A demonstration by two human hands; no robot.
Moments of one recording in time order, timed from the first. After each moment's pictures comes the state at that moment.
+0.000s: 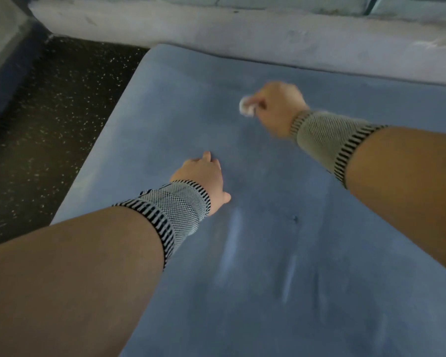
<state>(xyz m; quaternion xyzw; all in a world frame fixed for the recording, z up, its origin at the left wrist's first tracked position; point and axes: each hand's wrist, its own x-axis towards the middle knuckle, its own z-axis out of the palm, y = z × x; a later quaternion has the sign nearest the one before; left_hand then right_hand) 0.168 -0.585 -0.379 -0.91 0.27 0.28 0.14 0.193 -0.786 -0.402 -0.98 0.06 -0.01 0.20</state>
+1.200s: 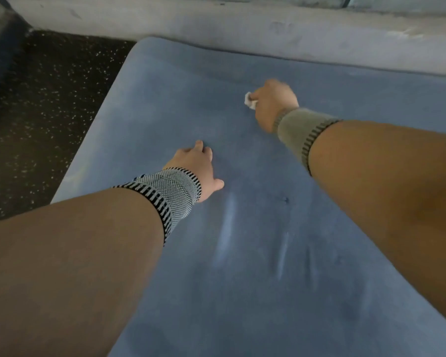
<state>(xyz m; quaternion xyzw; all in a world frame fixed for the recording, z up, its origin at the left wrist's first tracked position) 0.168 -0.576 -0.384 -0.90 0.30 0.27 0.15 0.185 -0.778 -0.406 -0.98 0.16 0.07 0.12</state>
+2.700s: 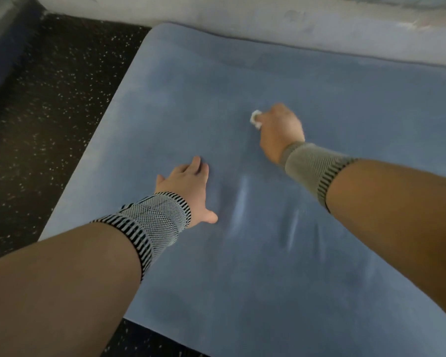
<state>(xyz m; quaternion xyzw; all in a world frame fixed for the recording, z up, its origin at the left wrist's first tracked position) 0.122 -0.498 -0.385 -0.90 0.30 0.30 0.13 0.114 -0.719 -0.427 -0.97 0.19 -0.01 0.17</state>
